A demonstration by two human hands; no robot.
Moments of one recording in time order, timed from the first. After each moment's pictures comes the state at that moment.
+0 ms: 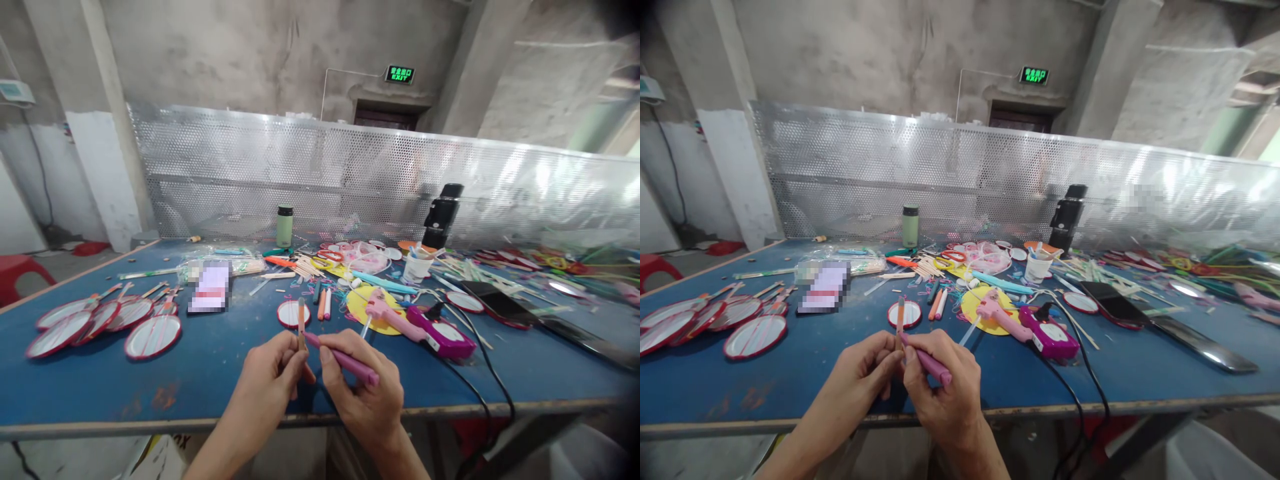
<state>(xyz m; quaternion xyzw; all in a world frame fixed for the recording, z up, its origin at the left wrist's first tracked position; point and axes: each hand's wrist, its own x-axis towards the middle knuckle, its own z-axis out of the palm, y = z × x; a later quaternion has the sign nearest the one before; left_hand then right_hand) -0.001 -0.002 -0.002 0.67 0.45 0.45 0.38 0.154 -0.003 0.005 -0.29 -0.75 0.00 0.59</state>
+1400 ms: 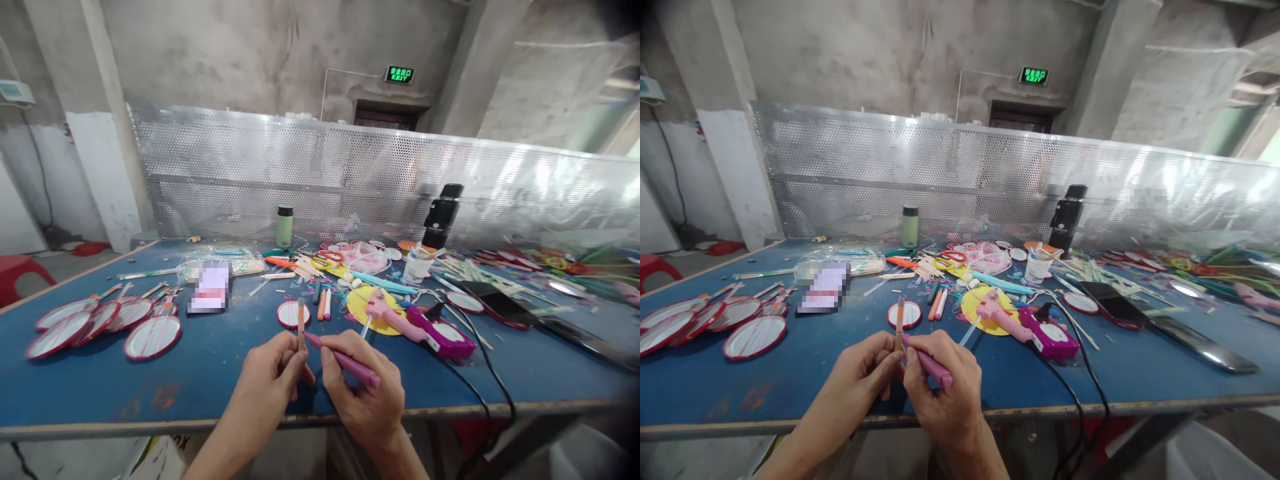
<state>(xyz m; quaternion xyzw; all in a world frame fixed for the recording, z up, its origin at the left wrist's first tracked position) 0.000 -0.002 -0.002 0.67 0.45 0.45 0.38 0.153 -0.003 0.005 -0.29 -0.75 -0.02 0.60</state>
